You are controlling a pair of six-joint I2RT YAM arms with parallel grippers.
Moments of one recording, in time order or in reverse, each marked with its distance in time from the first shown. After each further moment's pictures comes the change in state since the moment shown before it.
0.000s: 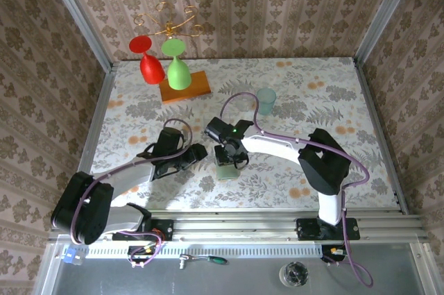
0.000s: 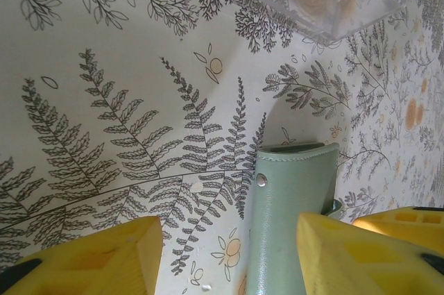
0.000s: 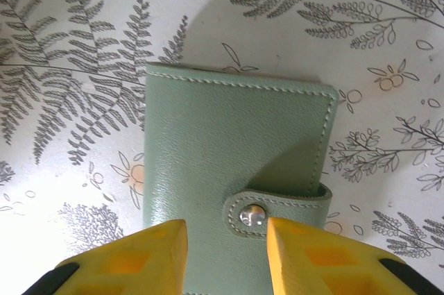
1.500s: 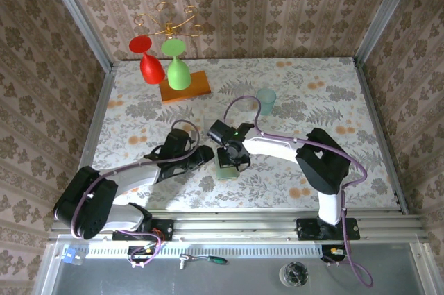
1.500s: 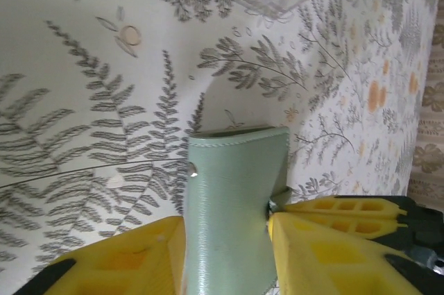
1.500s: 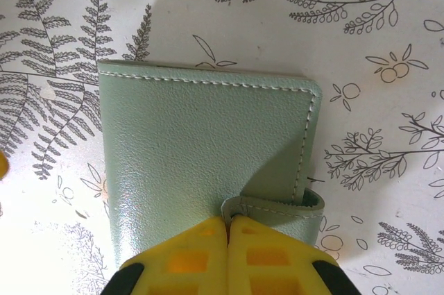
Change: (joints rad) left arm -0.108 0.045 -0.012 0.152 0.018 -0.113; right arm -0.013 -0.002 -0.079 0.068 -0.020 0.039
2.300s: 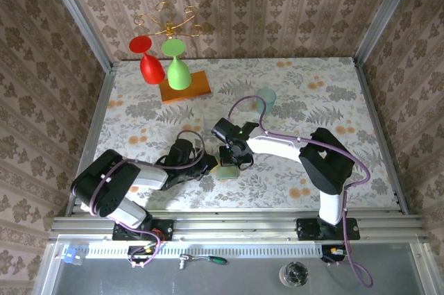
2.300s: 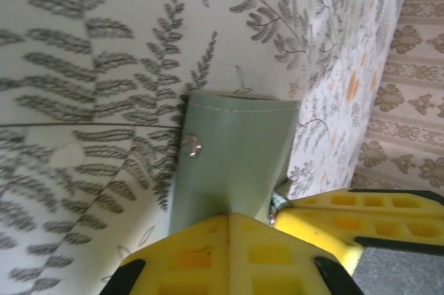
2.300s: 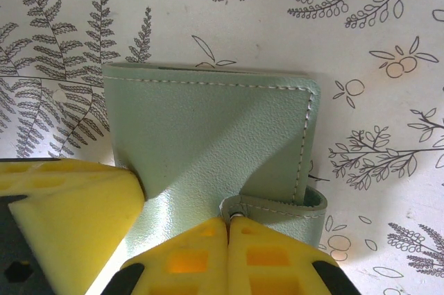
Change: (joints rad) left arm -0.052 0.210 -0.128 0.454 0.079 -0.250; right arm -0.026 -0.022 -0.034 0.042 -0.065 0.014
